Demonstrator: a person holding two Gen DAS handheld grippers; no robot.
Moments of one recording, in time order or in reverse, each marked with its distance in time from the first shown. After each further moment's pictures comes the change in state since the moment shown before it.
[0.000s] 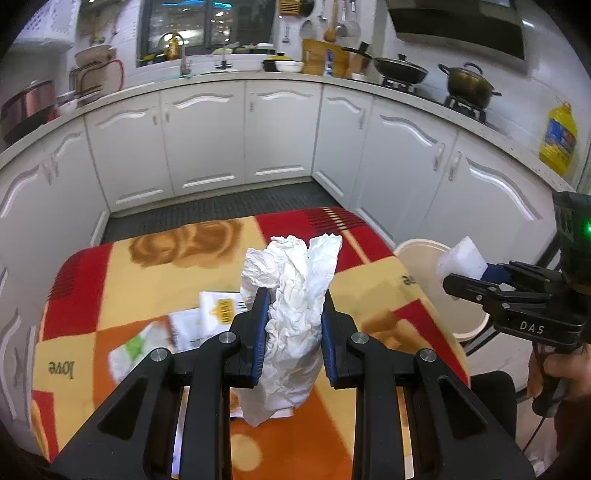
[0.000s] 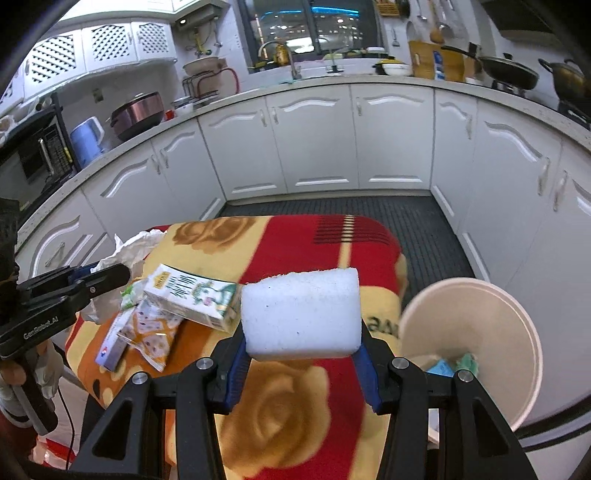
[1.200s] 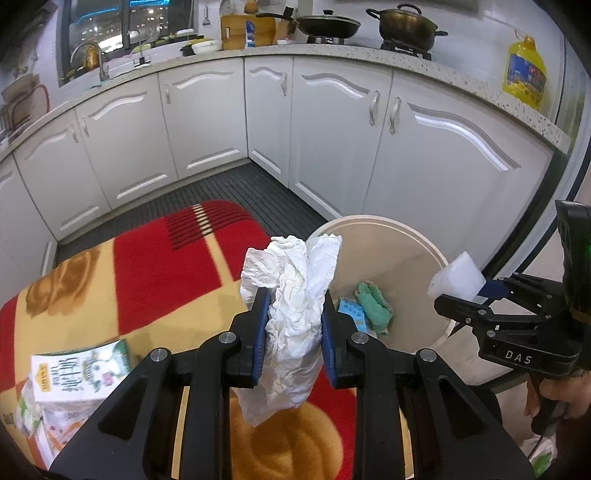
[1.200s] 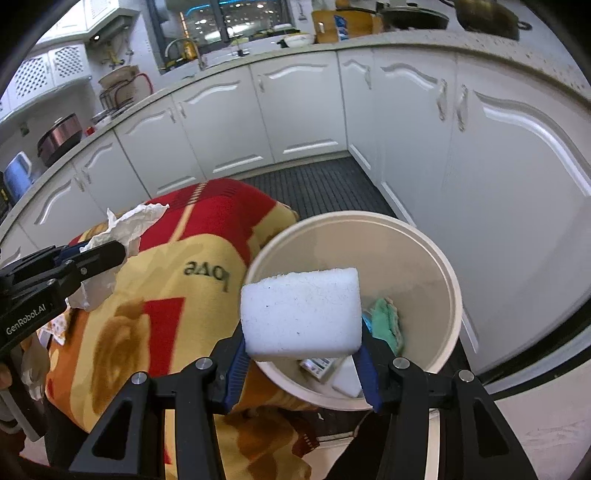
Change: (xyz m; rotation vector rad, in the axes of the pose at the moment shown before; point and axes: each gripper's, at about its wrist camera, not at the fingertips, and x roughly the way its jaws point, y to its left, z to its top) left arm 0.105 -0.149 0.022 0.177 0.099 -0.116; right arm -0.015 -0.141 -0.056 0.204 0.079 -0.190
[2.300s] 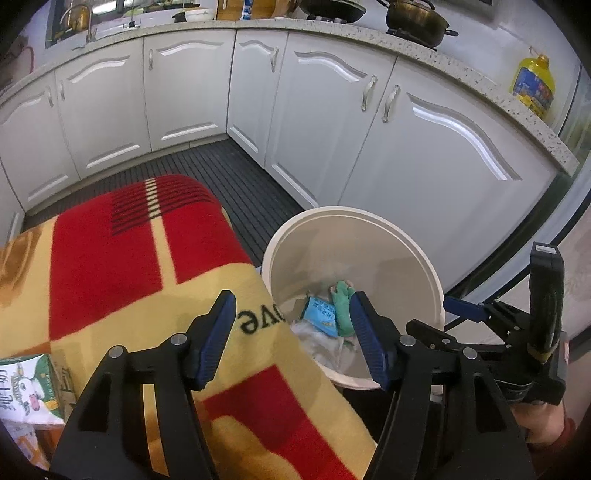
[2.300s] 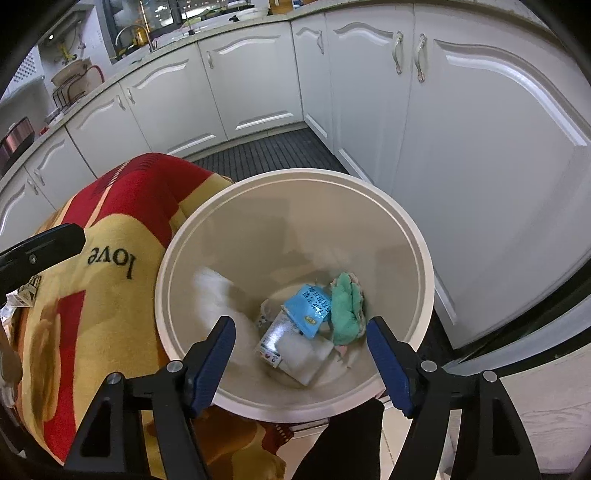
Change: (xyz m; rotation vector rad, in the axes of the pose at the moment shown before) left arm 0.052 -0.002 0.010 -0.087 0.068 -0.121; right arm 0.045 -0.036 -0.009 0.067 0.090 -0.124
